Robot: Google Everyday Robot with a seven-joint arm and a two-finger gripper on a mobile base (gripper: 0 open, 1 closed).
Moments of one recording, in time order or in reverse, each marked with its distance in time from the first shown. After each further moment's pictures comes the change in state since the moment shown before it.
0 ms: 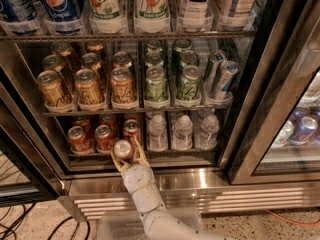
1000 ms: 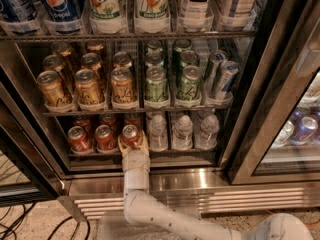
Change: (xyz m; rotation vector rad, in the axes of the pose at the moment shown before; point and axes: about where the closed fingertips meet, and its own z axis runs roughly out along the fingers) arm 0.065 -0.025 0.045 0.275 0.264 -0.001
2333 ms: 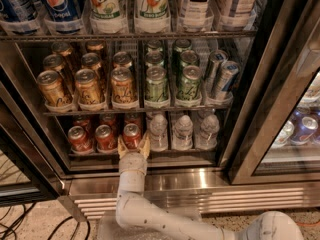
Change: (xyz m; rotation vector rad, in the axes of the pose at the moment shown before) arm 0.006 -0.001 -0.009 0.069 0.067 0.011
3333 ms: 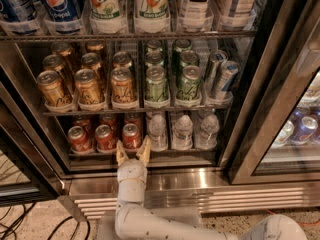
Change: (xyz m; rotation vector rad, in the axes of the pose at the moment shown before) arm -0.013 -0.002 -0.032 -0.015 -0.024 -0.011
